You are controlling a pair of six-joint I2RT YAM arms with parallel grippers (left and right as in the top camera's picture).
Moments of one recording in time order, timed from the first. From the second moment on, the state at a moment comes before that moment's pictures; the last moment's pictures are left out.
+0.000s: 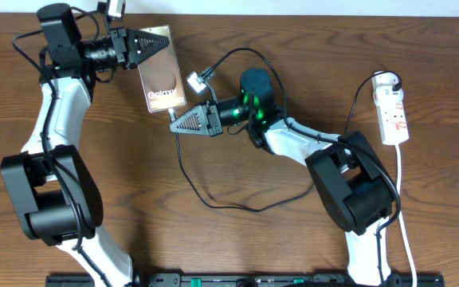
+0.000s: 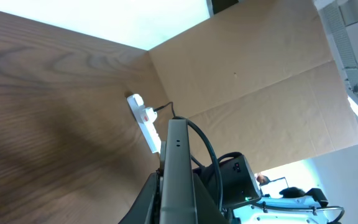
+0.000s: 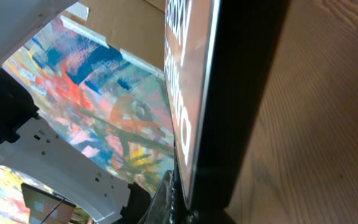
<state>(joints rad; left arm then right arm) 0.18 1.93 1.48 0.02 1.47 -0.66 0.58 2.14 1.28 0.86 -1.29 0.98</state>
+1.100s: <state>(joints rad) 0.16 1.93 1.48 0.02 1.47 -0.65 0.58 2.14 1.28 0.86 -1.30 0.98</state>
